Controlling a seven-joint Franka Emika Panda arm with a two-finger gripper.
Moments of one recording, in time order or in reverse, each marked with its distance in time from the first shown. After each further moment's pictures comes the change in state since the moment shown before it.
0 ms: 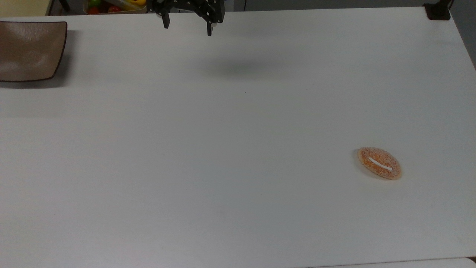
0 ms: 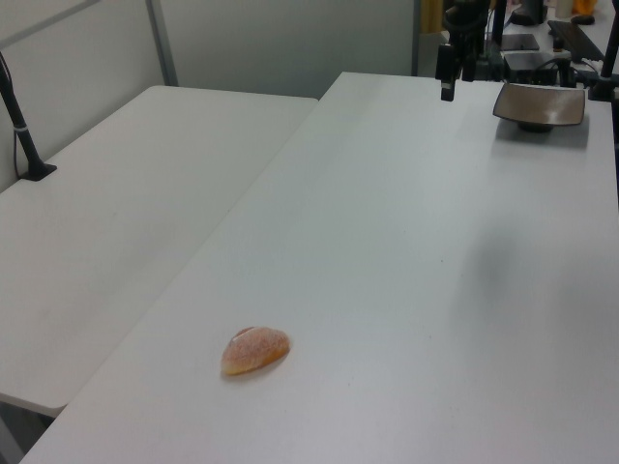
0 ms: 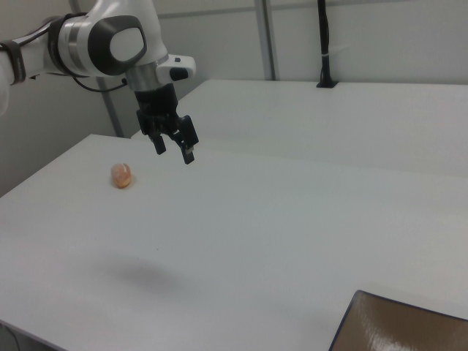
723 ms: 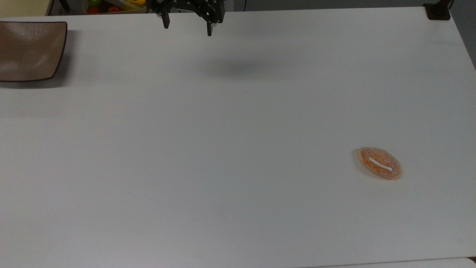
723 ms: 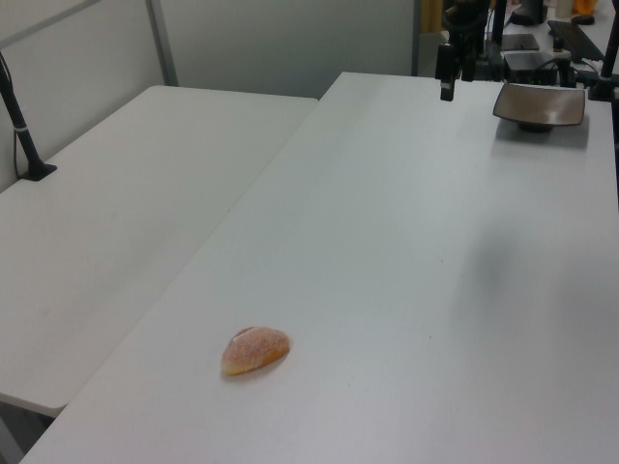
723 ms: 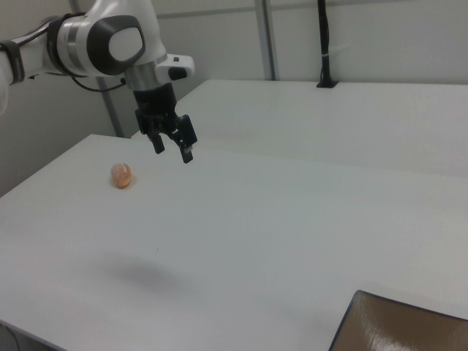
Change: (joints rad) arm 0.002 0.000 0.004 0.000 0.001 0.003 0.000
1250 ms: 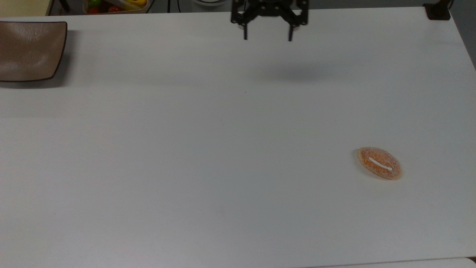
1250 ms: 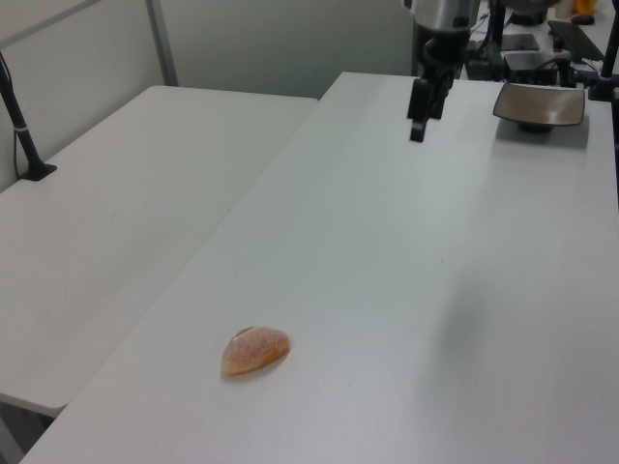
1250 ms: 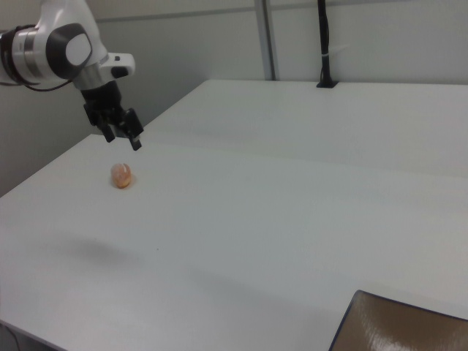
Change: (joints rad) arm 0.061 0.048 0.221 0.012 0.002 0.142 0.198
